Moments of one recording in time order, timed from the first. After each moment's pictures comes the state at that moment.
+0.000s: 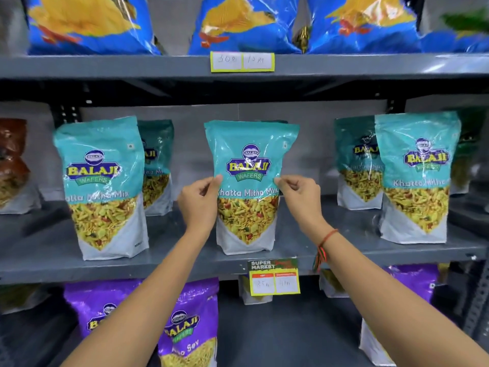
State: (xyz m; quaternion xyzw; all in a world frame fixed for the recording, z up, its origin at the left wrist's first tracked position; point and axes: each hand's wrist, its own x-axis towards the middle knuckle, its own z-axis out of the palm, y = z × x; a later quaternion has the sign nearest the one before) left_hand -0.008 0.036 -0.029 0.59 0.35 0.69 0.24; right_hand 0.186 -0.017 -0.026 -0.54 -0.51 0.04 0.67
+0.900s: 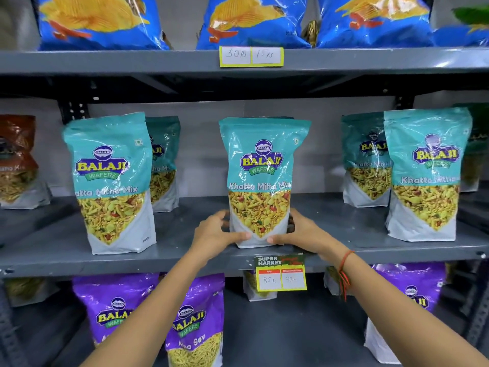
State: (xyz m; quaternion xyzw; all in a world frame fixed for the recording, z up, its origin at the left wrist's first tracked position) left_hand -0.026 0.037 -0.085 0.76 0.45 0.38 0.29; right_hand 0.203 -0.029 -0.086 -0.62 -0.62 0.25 0.41
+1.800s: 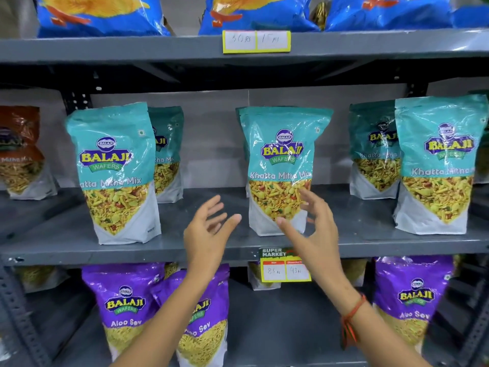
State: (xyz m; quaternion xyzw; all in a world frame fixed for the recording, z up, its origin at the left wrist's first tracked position) left_hand -0.039 -0.018 -0.096 0.62 0.37 0.62 0.32; right_hand 0.143 -0.093 -0.095 -0.53 -0.54 0.02 0.66
